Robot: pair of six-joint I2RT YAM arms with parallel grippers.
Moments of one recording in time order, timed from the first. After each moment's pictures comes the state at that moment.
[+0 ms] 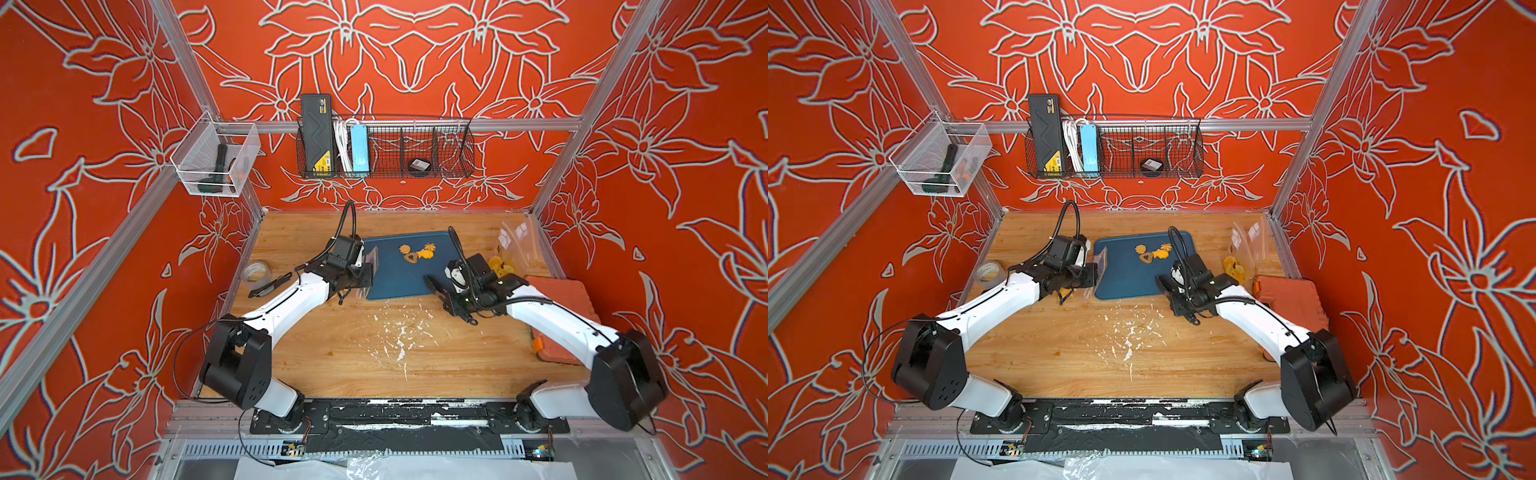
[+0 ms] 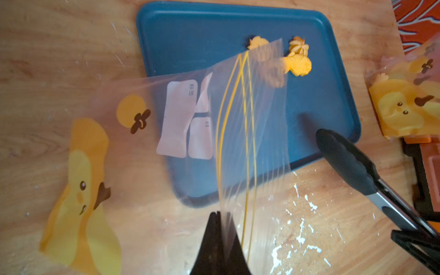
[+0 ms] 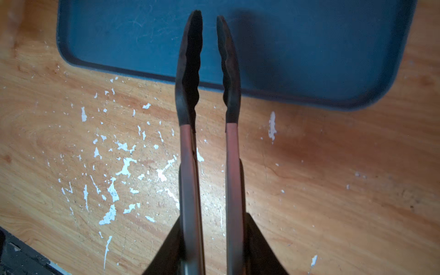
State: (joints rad) left arm -0.39 1.50 1.09 -0.44 0.09 -0.42; right arm 0.53 1.40 0.96 -0.68 -0.13 0.23
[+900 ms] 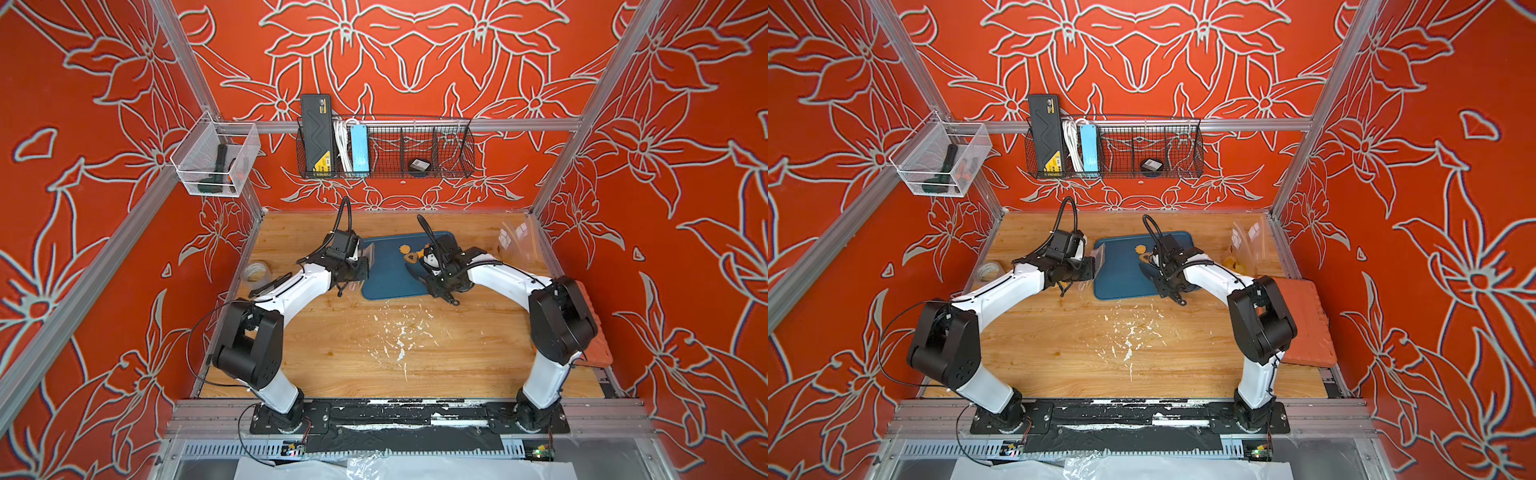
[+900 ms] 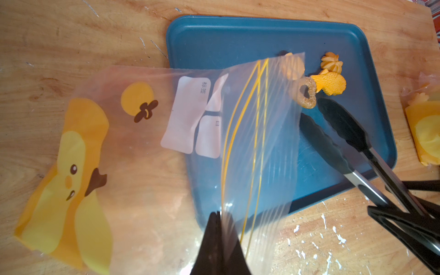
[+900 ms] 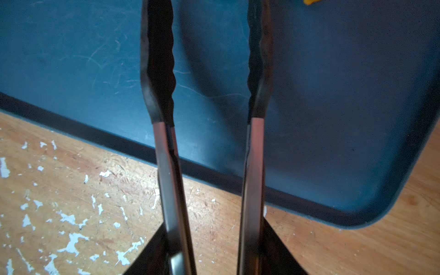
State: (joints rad) left arm -0.32 1.61 1.13 -0.41 0.07 -0.40; right arm 0.54 1.82 1.31 -0.72 -0.02 0.07
